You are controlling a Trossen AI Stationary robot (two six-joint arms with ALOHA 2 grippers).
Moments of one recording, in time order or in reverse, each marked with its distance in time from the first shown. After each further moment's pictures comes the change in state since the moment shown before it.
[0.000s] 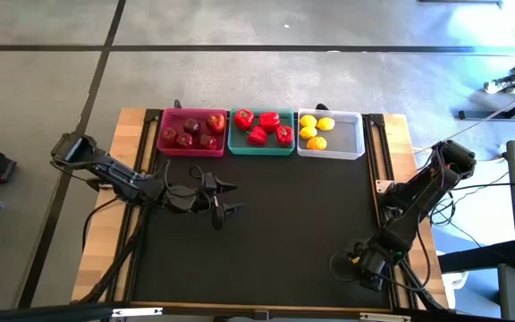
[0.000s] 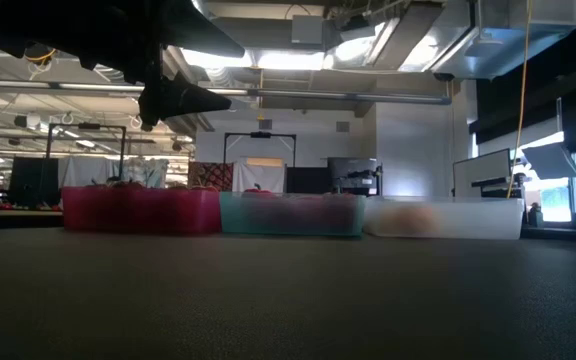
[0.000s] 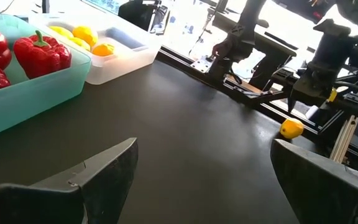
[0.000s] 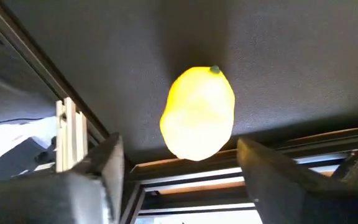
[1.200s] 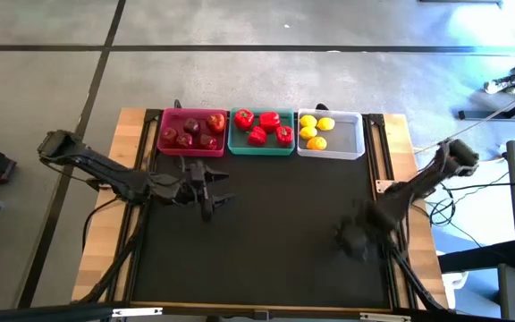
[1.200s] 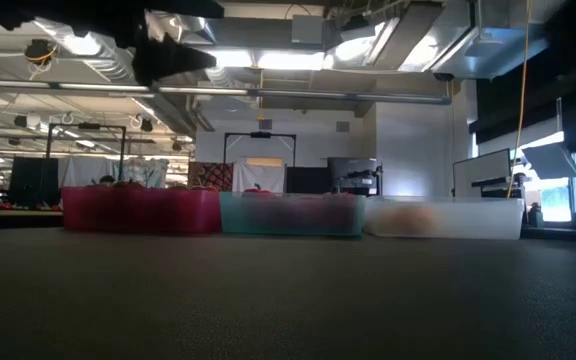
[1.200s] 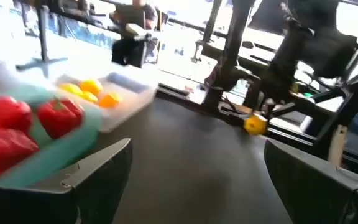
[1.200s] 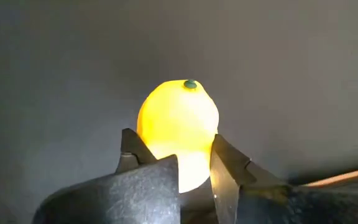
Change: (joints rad) left arm 0.021 -0.237 0.001 -0.128 0.000 0.194; right arm -0.287 -0.052 0.124 -0.331 0.376 -0.487
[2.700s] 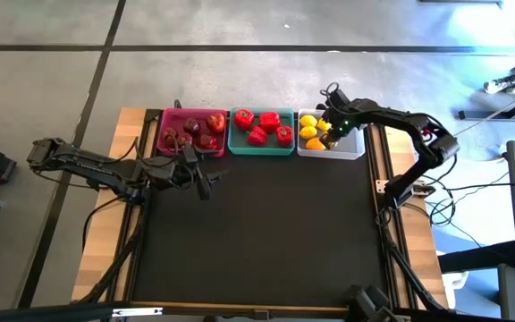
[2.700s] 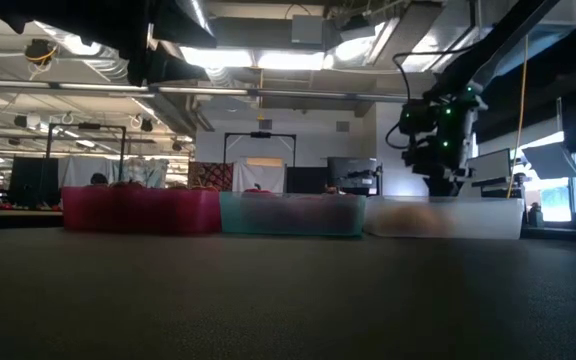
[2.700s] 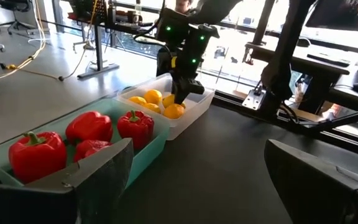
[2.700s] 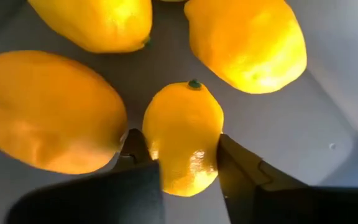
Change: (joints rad) left arm 0.185 -0.176 -0.001 -0.208 0.000 0.102; right arm -1.541 0.256 -0.014 0.508 0.030 -1.015
